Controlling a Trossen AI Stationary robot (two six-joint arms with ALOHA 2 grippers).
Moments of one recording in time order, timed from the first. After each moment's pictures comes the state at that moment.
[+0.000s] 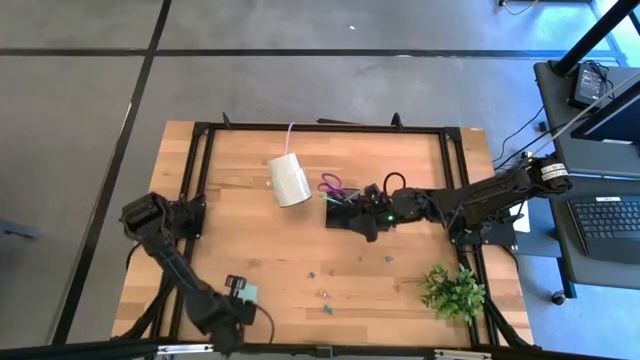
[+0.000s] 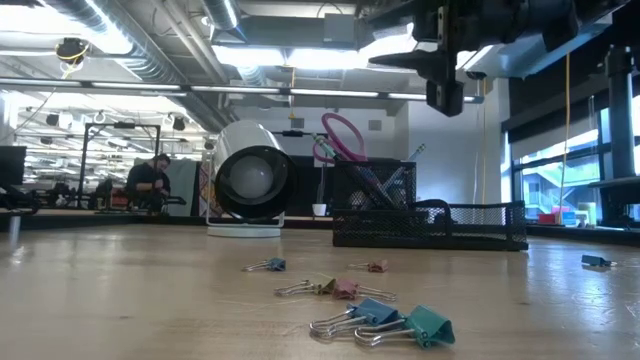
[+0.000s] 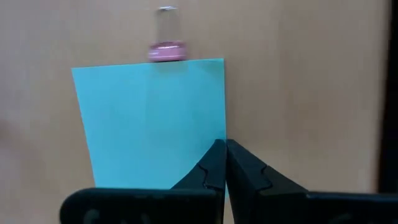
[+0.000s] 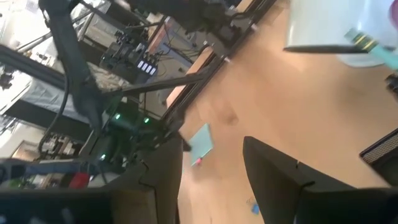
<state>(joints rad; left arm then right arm) -0.94 1.91 1.16 -0.80 -0.11 -0.81 0.16 1.33 0.67 0.42 0.05 0.96</state>
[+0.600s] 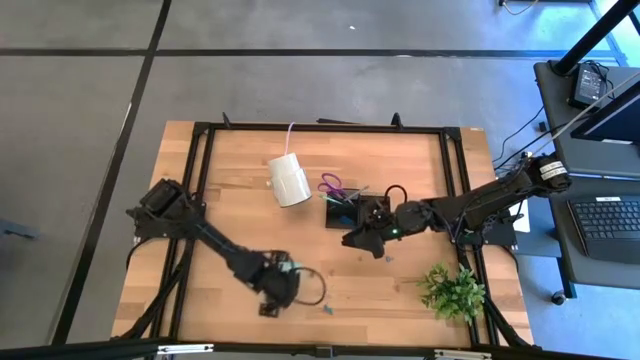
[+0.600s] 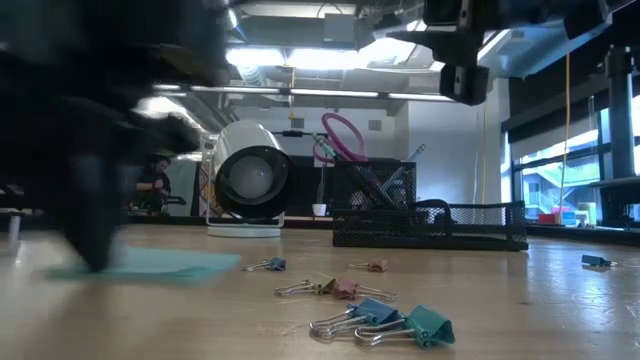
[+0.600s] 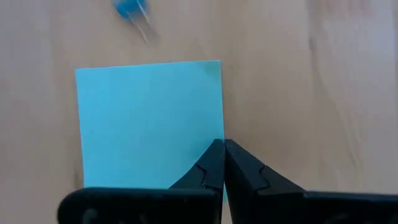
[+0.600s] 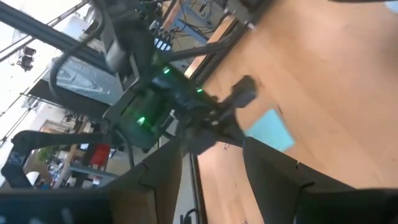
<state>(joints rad) -0.55 1.91 1.12 -0.50 -0.13 -0.46 0.28 1.33 0.67 0.42 0.05 1.02</state>
